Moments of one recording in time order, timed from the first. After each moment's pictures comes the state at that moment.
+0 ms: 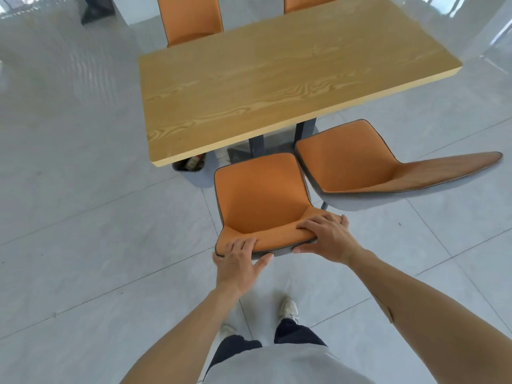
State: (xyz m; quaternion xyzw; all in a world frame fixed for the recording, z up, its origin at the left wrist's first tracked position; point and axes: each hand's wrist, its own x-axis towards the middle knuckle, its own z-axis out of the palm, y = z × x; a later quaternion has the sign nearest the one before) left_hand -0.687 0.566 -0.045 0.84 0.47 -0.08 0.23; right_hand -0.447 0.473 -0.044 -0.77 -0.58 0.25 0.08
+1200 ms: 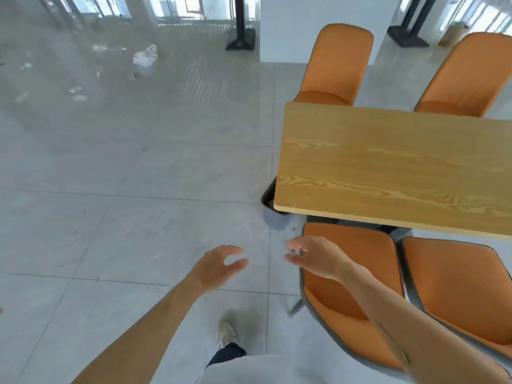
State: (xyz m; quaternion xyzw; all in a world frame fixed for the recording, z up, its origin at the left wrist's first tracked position) left_hand -0.949 0.807 0.009 0.69 0.57 0.07 0.45; right_hand -0.663 0.789 0.034 -0.63 -0.70 0.34 0.02
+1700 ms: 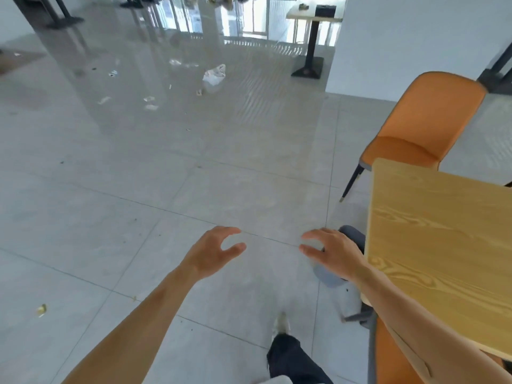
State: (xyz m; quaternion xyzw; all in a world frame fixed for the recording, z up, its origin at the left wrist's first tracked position) left_hand -1.142 1.037 0.056 0.68 0.63 0.17 0.33; right_hand -0.825 1.057 0.059 -0.59 -0.76 0.27 0.10
